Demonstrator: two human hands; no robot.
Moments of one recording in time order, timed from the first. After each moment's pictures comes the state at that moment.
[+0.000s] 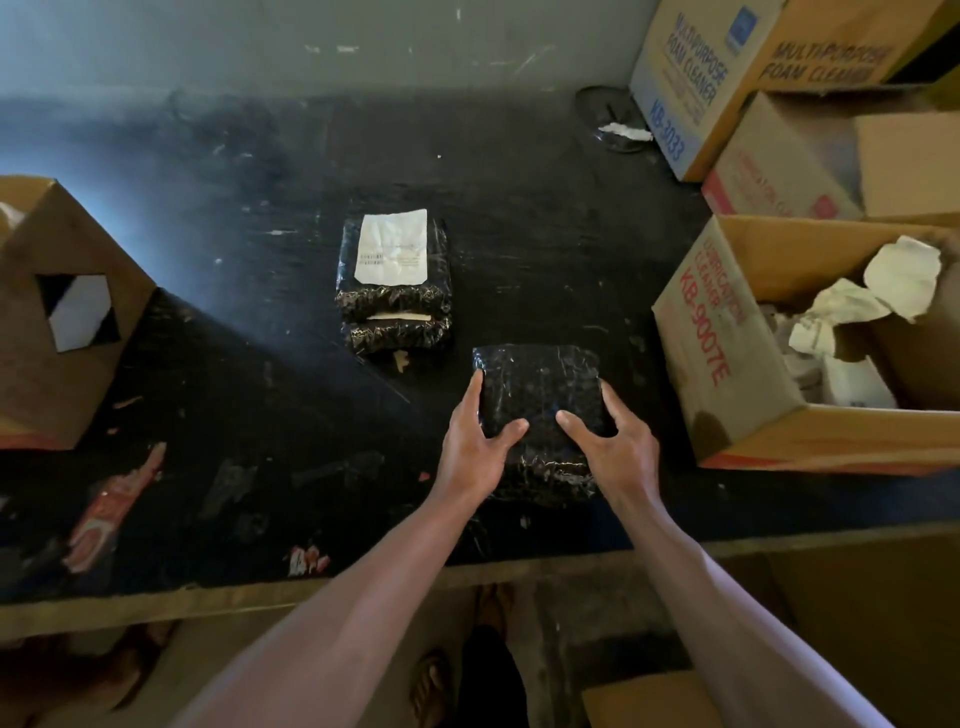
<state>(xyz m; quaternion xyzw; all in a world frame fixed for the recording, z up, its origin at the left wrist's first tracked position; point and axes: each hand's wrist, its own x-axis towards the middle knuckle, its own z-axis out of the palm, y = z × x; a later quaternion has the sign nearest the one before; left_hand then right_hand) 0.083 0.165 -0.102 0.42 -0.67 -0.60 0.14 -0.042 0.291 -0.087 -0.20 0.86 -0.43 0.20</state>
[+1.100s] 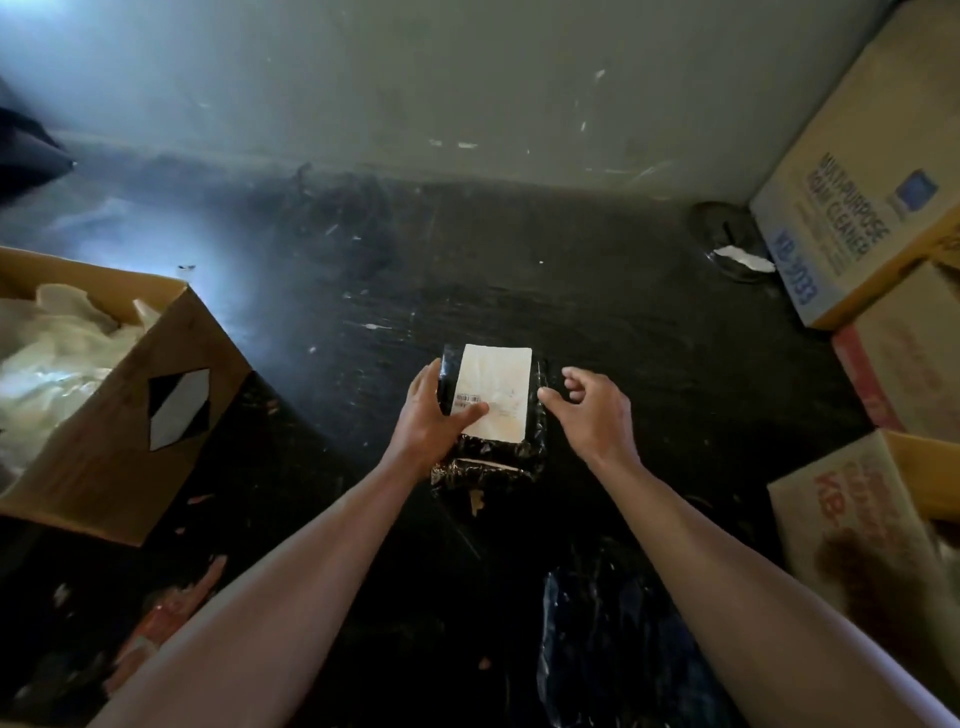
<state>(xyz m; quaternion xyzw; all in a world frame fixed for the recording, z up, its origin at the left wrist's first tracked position) 0.071 -0.104 -0.048 0.50 -0.70 -0.47 0.19 -0.114 0.003 -0.035 -0.38 0.84 -0.35 0.17</state>
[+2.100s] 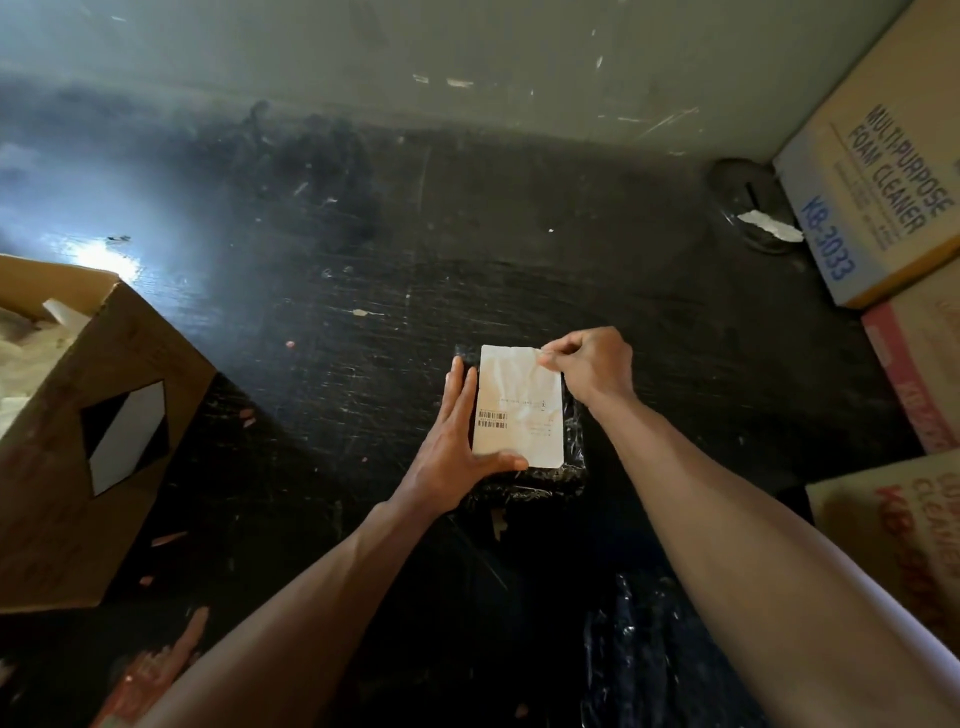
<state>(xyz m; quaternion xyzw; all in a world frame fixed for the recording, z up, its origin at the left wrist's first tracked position) 0.075 -0.134 -0.101 0.34 -0.77 -0.52 0.13 -0.132 -0.106 -0.054 -0.29 0.86 -0.33 0.25</state>
